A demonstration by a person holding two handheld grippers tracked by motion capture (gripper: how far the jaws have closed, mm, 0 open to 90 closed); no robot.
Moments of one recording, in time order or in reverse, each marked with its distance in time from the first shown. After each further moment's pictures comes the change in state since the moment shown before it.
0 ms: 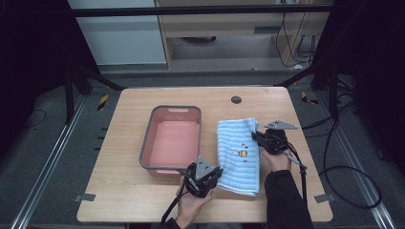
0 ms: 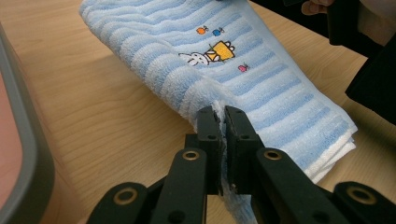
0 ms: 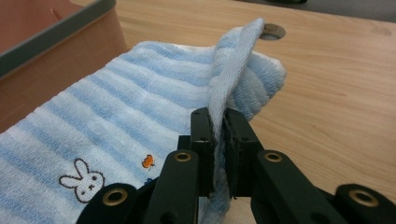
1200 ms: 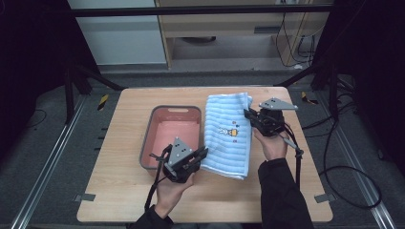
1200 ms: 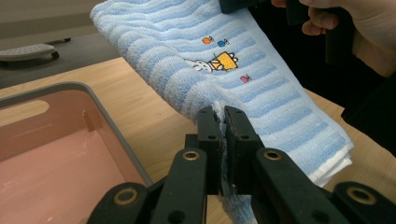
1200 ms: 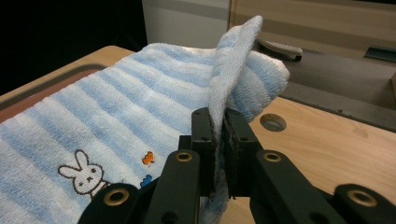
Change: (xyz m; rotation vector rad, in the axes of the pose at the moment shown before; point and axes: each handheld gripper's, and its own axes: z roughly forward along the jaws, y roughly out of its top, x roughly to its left) left arm 0.032 0.060 -0.073 -0.147 0.042 0.035; right arm 0.042 0.086 -0.035 -0.153 0.001 -0.088
